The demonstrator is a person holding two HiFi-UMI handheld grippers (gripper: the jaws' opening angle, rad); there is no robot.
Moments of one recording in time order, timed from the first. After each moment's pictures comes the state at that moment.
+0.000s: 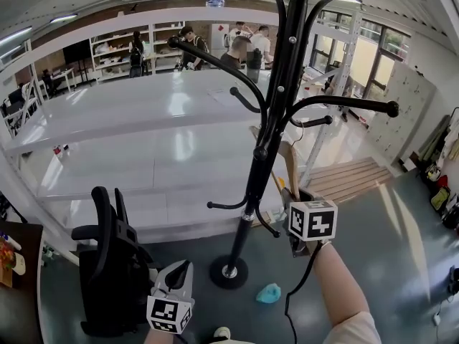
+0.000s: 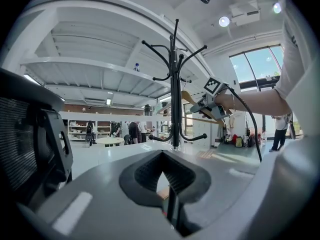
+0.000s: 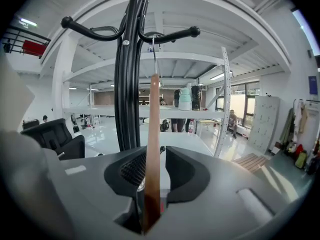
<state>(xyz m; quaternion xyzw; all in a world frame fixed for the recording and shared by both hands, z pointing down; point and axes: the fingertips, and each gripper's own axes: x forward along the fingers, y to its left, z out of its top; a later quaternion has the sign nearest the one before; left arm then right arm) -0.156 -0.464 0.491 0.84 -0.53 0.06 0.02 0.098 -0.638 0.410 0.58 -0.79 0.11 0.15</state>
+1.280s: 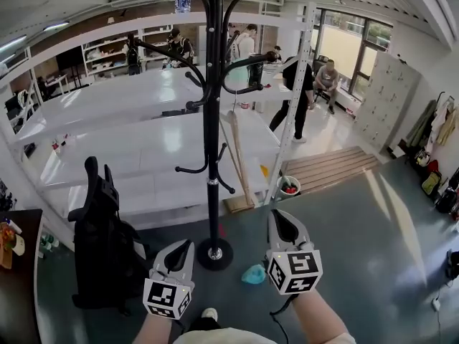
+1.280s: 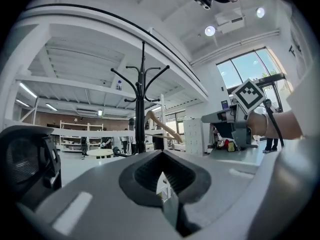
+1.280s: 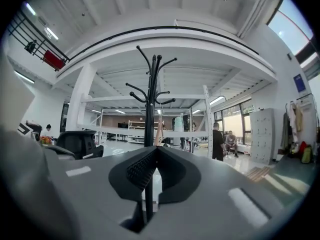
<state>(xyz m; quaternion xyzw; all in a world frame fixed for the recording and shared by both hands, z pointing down) -0.033 -0.340 0.426 0.86 -0.50 0.02 -0.03 0.161 -0.386 0.374 0.59 -0.81 0.00 0.01</state>
